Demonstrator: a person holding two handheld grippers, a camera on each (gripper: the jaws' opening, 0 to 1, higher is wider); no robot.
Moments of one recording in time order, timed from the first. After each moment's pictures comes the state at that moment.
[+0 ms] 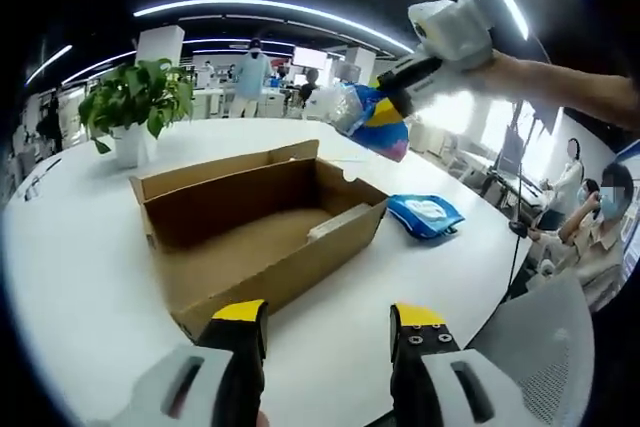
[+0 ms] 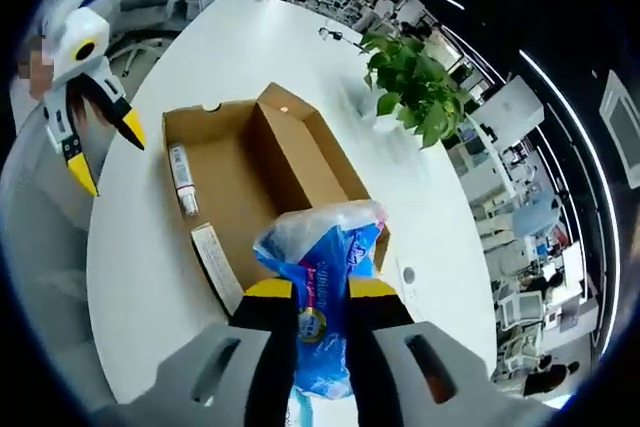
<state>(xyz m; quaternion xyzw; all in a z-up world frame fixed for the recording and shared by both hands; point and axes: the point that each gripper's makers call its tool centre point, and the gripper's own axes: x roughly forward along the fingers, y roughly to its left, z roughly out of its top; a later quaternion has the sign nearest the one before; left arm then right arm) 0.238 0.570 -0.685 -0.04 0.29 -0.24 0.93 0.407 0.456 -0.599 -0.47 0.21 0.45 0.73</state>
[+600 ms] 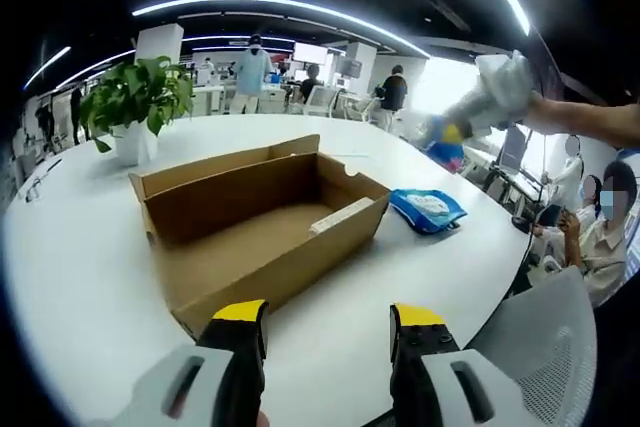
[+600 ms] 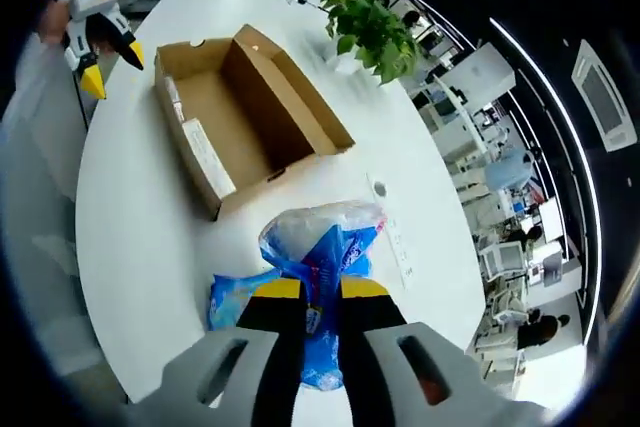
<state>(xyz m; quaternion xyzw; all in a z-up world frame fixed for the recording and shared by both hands) 0.238 0.570 -0.687 -0.03 0.30 -0.24 0.92 0.394 0.297 -0.619 -0.48 0.27 0.36 0.76</state>
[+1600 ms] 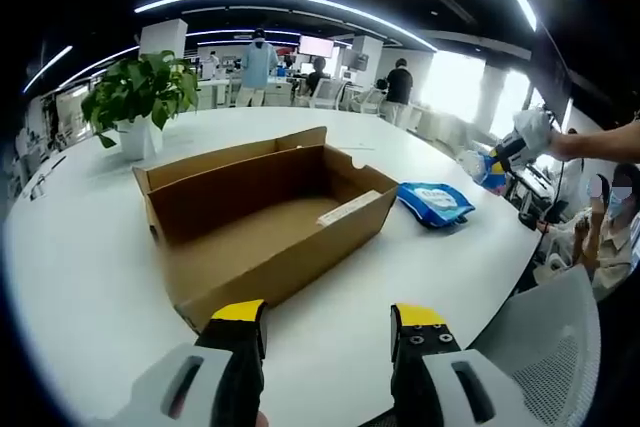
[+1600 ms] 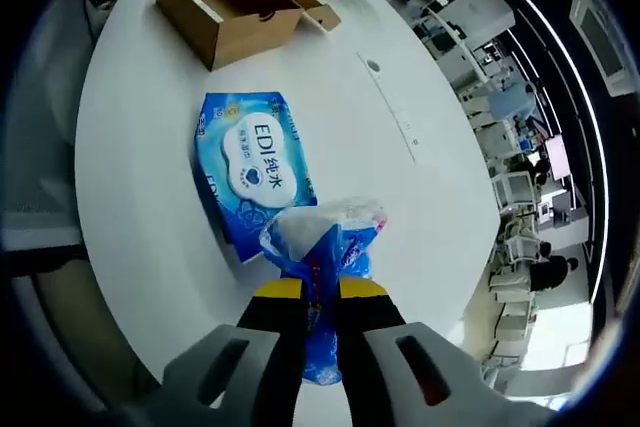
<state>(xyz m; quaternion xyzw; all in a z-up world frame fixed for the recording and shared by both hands) 0.236 0.572 -0.690 -0.03 0.32 -0.22 0.92 0.364 0.130 -0.677 -0.48 0.38 0.31 0.72</state>
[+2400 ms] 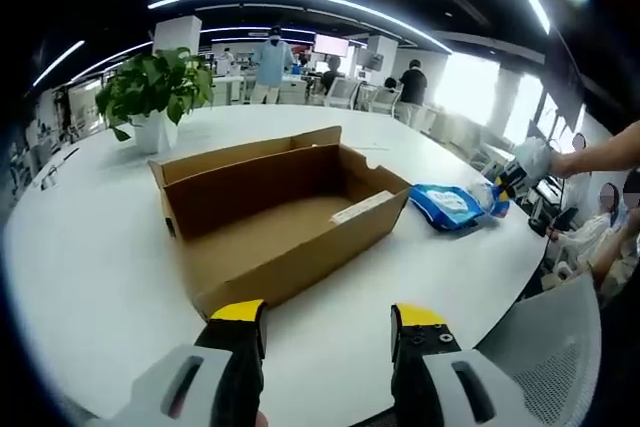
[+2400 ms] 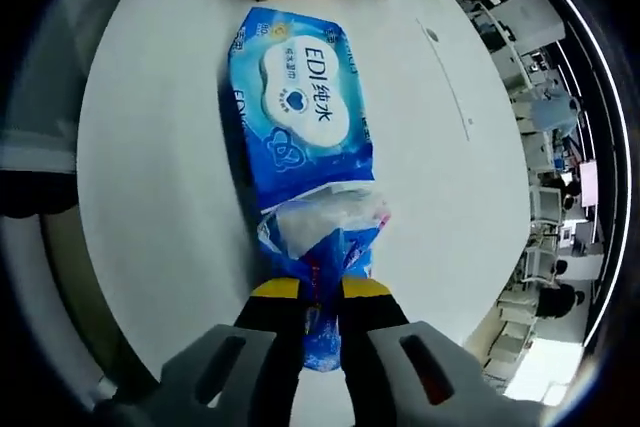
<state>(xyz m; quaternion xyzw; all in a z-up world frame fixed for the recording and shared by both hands) 0.233 0.580 -0.686 -0.03 0.32 -0.19 0.93 0.348 0.115 -0.726 -0.53 0.42 0.36 0.65</state>
